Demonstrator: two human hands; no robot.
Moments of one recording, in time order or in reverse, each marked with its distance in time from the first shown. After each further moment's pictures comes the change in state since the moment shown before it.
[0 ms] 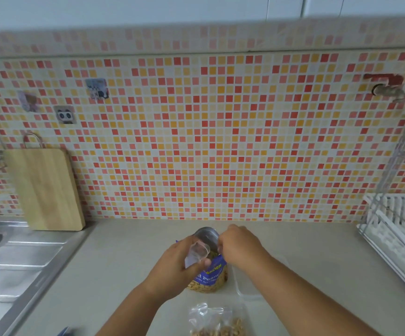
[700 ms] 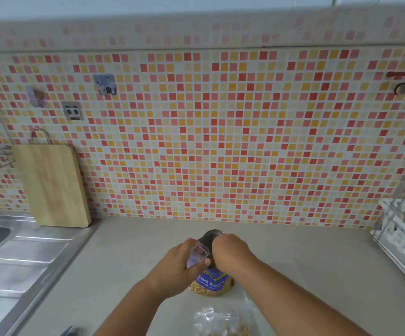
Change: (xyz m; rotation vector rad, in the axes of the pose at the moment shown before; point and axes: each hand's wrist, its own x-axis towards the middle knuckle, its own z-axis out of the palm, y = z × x) left_hand 0.015 -0.027 -0.001 0.057 -0.077 -0.076; right_hand 0.035 -0.037 0.009 -0.047 -0.284 0.179
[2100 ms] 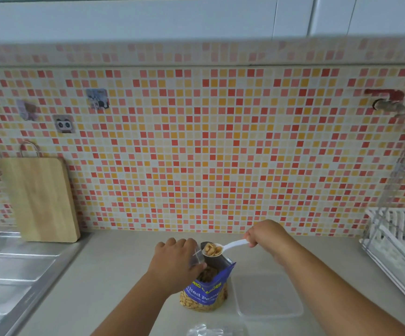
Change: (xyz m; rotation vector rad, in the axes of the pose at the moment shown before) left_hand 0.028 0.017 -0.009 0.625 0.112 0.061; right_hand 0.022 0.083 -0.064 -0.207 -0.173 0.028
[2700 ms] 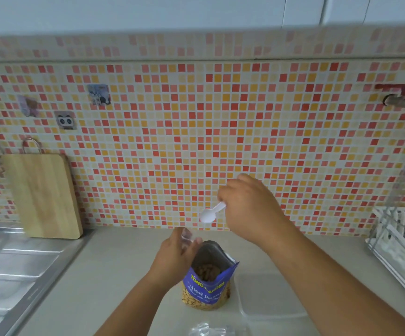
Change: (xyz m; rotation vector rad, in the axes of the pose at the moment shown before) left_hand 0.003 0.001 -0.005 -0.801 0.116 -0.259; right_hand -0.108 -0.024 -0.028 0.067 1.031 -0.471
